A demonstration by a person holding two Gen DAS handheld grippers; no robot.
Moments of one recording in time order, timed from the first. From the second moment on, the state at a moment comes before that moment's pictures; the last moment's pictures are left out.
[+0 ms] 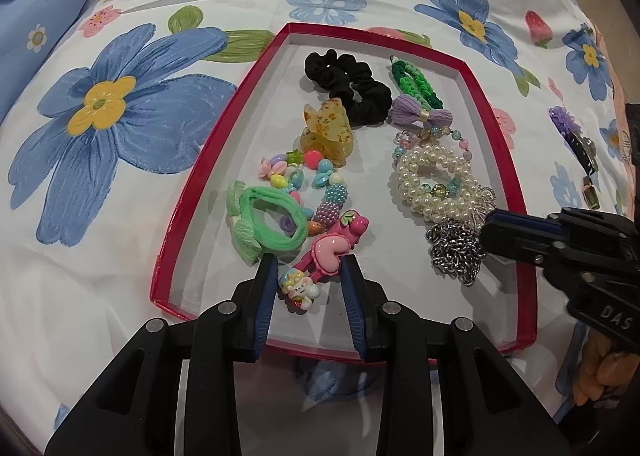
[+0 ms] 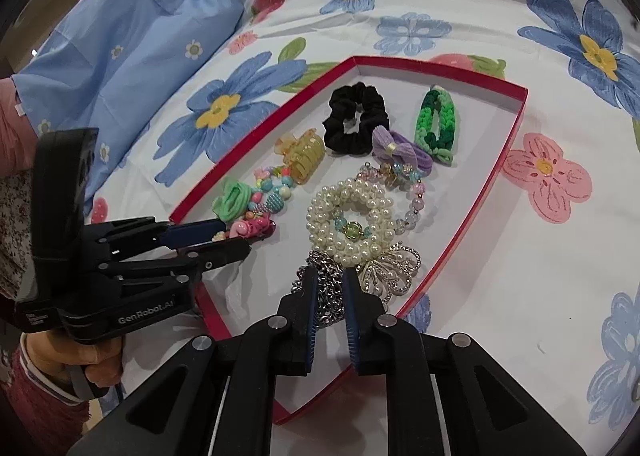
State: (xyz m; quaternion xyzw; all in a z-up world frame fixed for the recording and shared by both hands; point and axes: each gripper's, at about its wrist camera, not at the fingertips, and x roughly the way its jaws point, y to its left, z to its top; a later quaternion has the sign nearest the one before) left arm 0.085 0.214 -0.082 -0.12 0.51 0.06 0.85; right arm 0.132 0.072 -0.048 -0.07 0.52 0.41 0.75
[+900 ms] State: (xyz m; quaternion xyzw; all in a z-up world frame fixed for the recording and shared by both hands) left arm -0.007 0.227 -0.049 -0.29 0.39 0.10 0.87; right arm 0.112 0.007 -0.013 0.10 0.46 0.41 0.78
